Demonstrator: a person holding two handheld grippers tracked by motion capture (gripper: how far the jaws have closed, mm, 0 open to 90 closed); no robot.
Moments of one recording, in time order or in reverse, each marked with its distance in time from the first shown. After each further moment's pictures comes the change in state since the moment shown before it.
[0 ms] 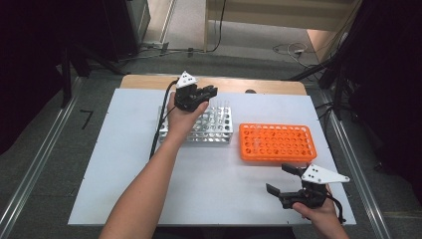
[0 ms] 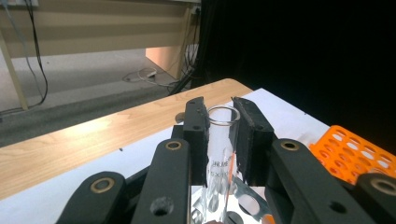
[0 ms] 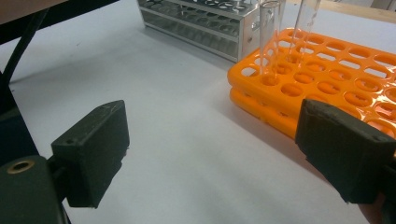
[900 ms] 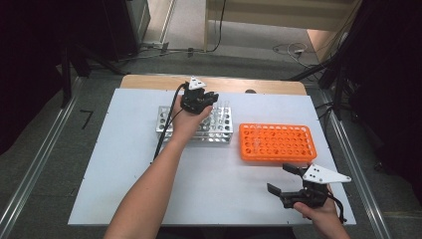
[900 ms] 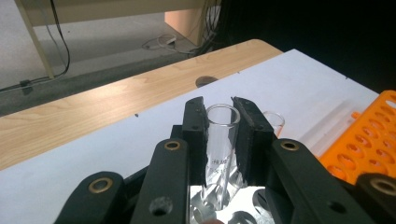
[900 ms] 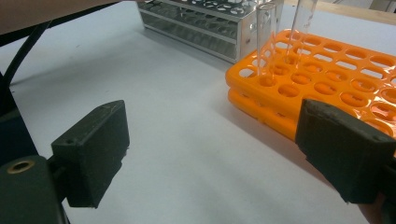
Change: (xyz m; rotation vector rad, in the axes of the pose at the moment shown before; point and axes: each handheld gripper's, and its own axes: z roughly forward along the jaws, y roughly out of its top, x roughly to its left) left arm -0.001 -0.015 0.025 0.155 0.099 0.028; right arm -0.002 0.000 -0.002 -0.005 -0.002 0.003
